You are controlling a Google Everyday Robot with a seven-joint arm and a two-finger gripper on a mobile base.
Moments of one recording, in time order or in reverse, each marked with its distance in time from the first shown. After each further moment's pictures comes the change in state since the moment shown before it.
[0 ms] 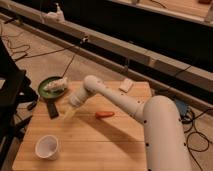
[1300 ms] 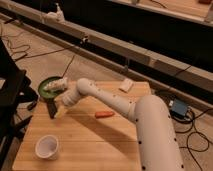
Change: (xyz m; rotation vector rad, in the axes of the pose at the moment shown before) arm -0.015 -0.033 0.025 0.144 -0.020 -0.005
